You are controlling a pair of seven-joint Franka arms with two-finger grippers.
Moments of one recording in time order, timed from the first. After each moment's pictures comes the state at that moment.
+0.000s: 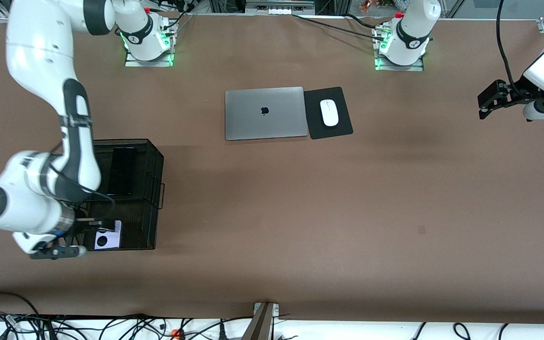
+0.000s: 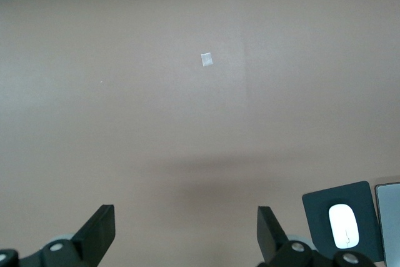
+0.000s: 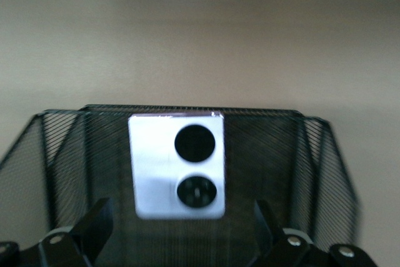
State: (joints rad) left arm -0.03 -0.03 -0.05 -1.61 0.09 1.60 -0.01; right arm 0.23 0.81 -0.35 -1.19 0.31 1.97 -0.19
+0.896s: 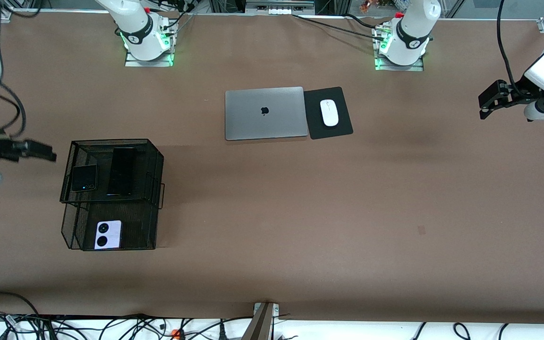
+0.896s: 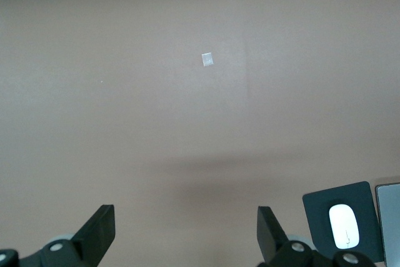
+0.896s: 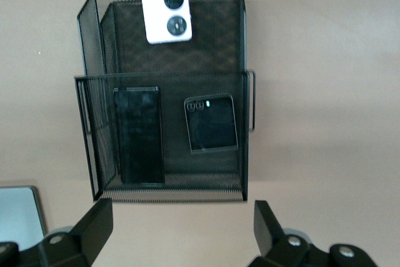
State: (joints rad) left arm -0.03 -0.03 -0.05 -1.61 0.09 1.60 -0.01; right arm -0.03 0.18 -0.06 -1.55 0.04 1.66 -0.09
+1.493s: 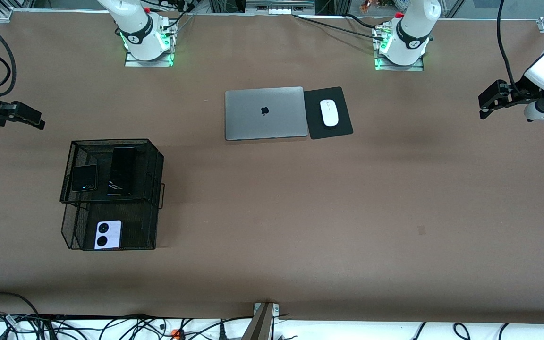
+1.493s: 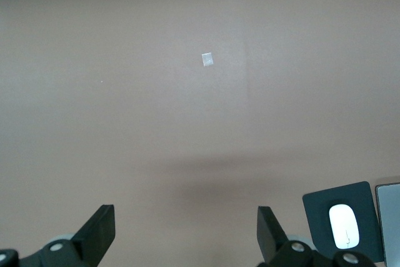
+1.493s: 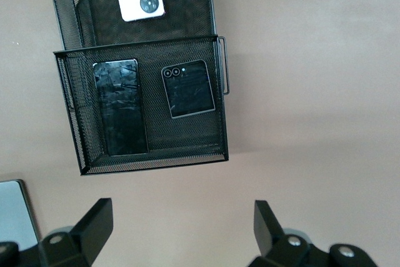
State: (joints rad) left arm -0.03 -0.03 -0.05 -1.61 0.09 1.60 -0.01; right arm -0.13 0.01 0.05 -1.70 -0.03 1.67 -0.01
